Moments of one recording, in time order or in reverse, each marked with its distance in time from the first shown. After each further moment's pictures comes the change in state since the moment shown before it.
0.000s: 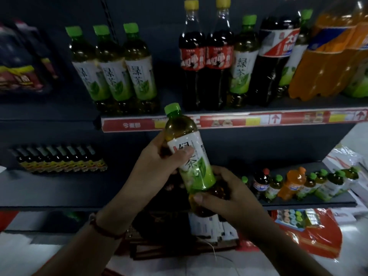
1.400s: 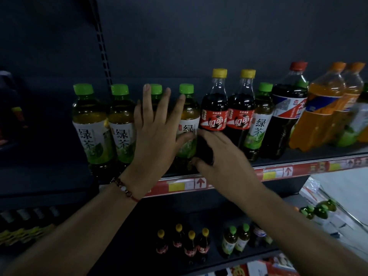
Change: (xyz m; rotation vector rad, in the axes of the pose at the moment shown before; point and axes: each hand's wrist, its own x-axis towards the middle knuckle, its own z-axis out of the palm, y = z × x) left_hand 0.205 0.028 -0.091 1.238 0.497 0.818; right_hand 0.168 -0.121 0.043 -1.046 0.466 -0.477
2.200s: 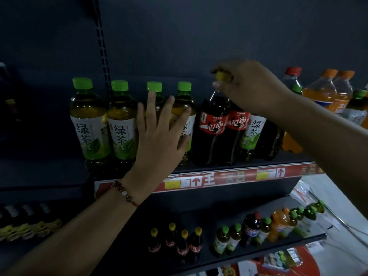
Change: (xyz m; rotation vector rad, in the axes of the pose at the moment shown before) left_hand -0.015 0.007 0.004 -0.044 0.011 0.032; right_hand 0.097 -0.009 -0.103 -0.325 0.009 -0.106
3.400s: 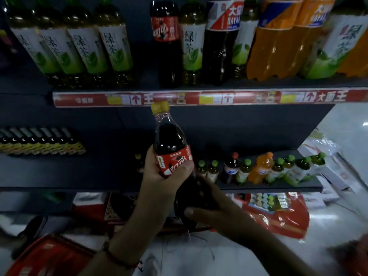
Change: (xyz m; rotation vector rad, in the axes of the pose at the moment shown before) left_hand -0.167 0.306 -0.068 -1.379 -0.162 -1.076; right_hand -0.381 0.120 0.076 1.433 -0.823 0.372
